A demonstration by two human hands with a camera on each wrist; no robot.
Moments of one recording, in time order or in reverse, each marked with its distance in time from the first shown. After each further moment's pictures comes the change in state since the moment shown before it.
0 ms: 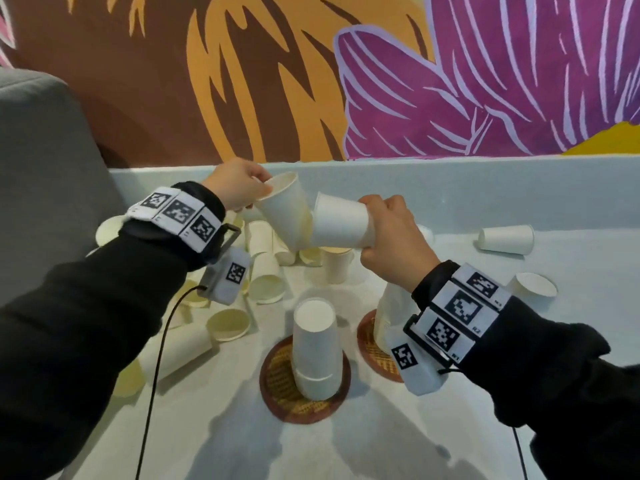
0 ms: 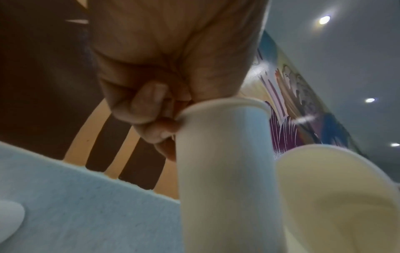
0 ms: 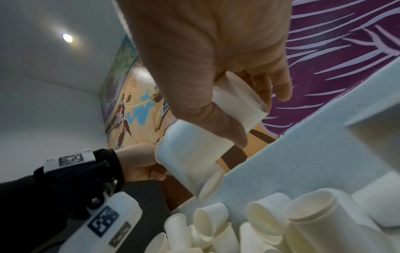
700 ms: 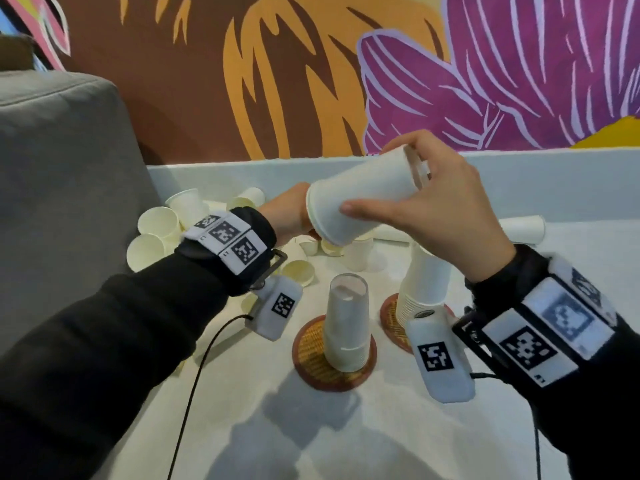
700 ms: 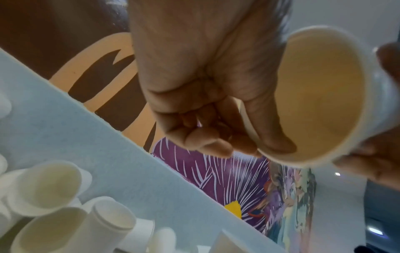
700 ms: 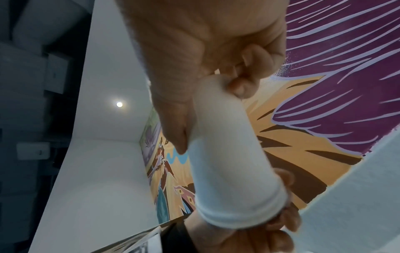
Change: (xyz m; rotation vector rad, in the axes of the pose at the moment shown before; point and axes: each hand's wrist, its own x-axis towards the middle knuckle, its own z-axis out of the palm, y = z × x) left_hand -0.066 0.006 0.027 -0.333 -0.181 0.216; right_hand -0.065 -0.074 -0.042 0.240 0.311 -0.082
